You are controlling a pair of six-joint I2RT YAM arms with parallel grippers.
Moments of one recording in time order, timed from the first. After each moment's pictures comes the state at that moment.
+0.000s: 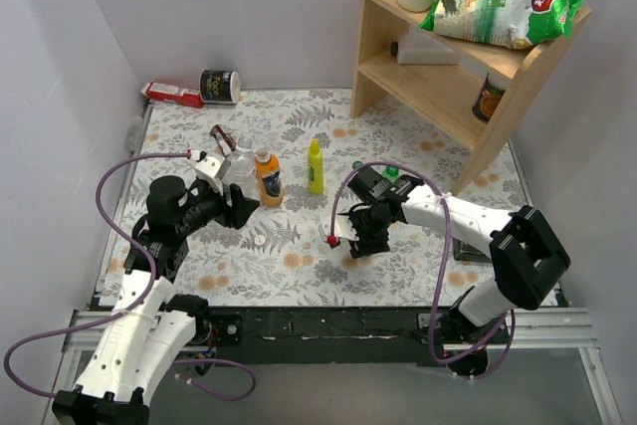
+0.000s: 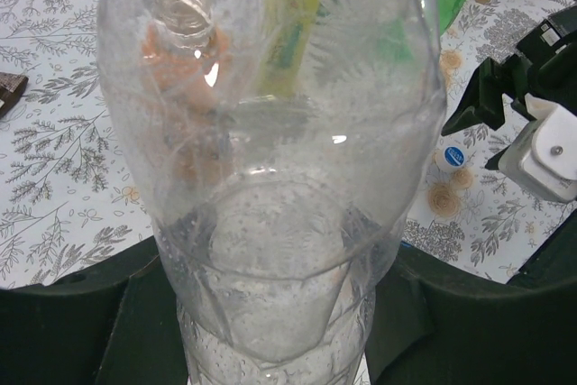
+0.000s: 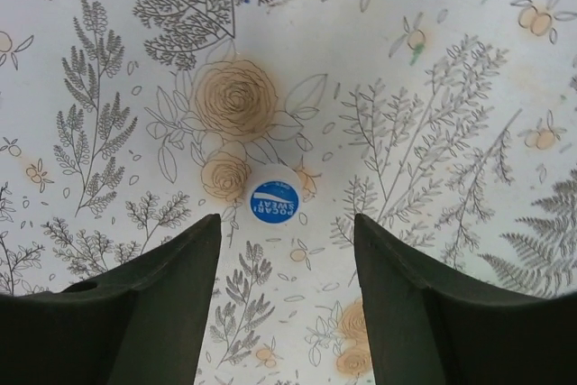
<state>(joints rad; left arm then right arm) -0.19 0.66 0.68 -0.36 0.48 -0.02 0.81 1.52 1.01 -0.80 -0.36 -1.10</state>
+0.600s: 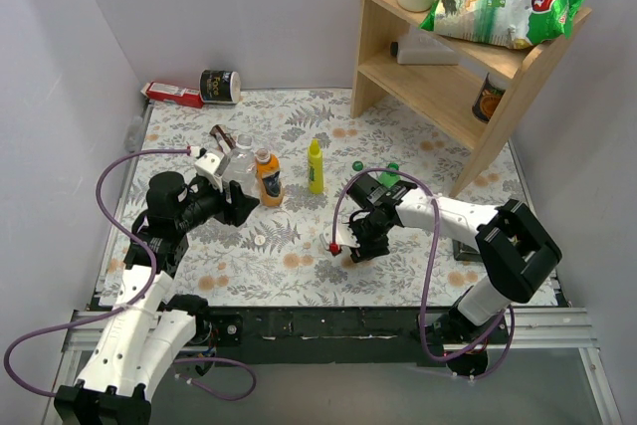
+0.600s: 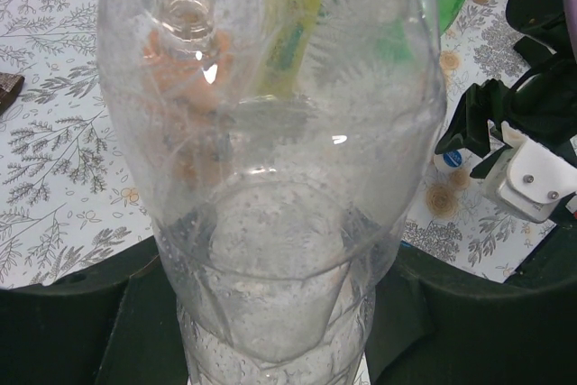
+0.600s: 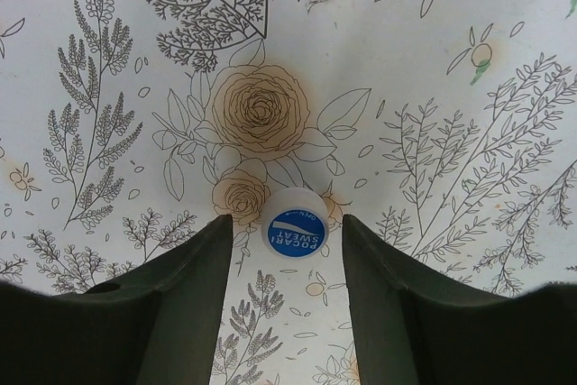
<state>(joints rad) -0.17 0.70 0.70 -0.36 0.51 -0.02 0.81 1.56 0.94 -0.74 -0.39 -1.17</state>
